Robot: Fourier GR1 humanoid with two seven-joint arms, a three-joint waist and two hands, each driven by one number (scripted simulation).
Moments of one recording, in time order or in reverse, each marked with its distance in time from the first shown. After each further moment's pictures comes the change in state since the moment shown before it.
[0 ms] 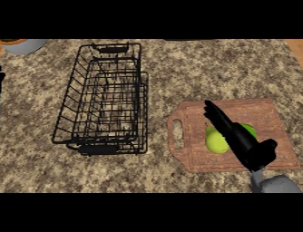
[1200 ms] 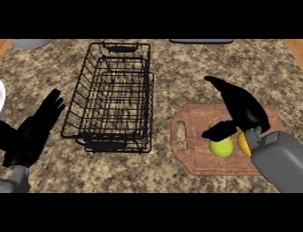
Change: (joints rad) left arm 0.096 -0.183 -0.070 0.062 0.255 -0.265 0.006; right arm -0.377 -0.169 0.166 -0.031 0.578 -0.108 0.678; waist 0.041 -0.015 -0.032
